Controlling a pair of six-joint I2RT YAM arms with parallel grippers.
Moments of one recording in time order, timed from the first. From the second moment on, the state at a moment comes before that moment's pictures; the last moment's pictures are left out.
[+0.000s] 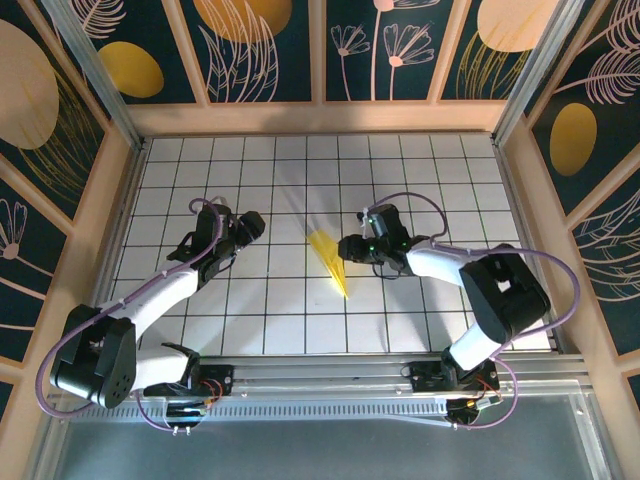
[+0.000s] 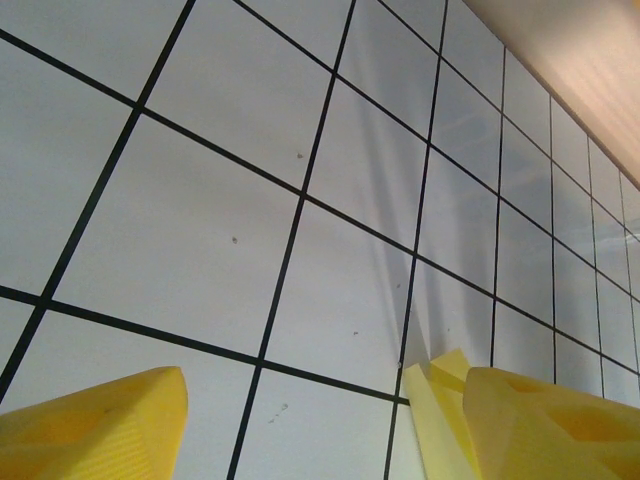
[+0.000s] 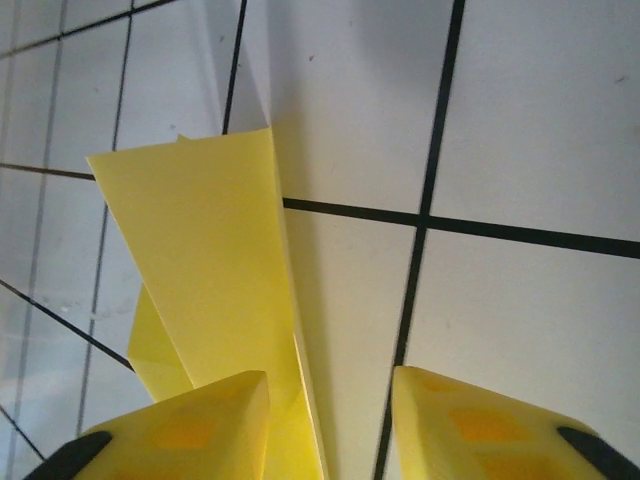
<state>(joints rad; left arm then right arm) -0.35 1.26 0.64 -0.02 0.00 -0.86 0.56 1.58 0.77 -0.02 -0.31 0.55</state>
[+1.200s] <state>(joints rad) -0.35 1.22 0.64 -0.04 -0.06 -0.84 0.71 1.72 1.05 -0.49 -0.24 0.31</state>
